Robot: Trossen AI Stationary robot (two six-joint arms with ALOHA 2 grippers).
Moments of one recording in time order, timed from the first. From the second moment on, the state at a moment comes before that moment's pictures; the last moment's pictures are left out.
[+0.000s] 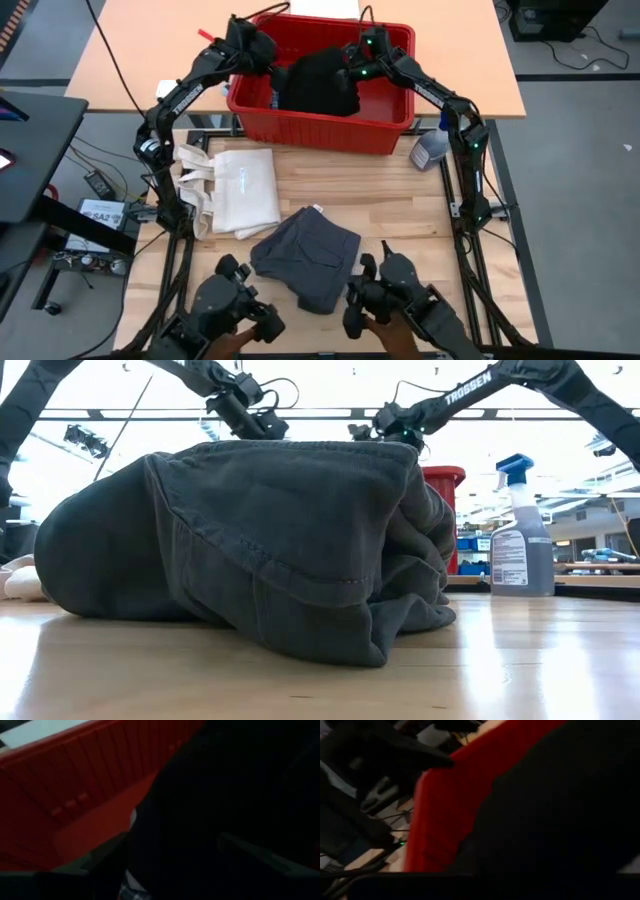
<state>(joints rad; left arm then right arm) 0.95 1.84 1.93 -0.67 0.18 0.16 -0.90 2.09 2.01 -0.38 -0.72 0.21</state>
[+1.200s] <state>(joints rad) 0.26 0.95 1.34 -0.91 0.01 -0.03 -0.41 1.83 2.01 -0.67 -1.10 0.43</state>
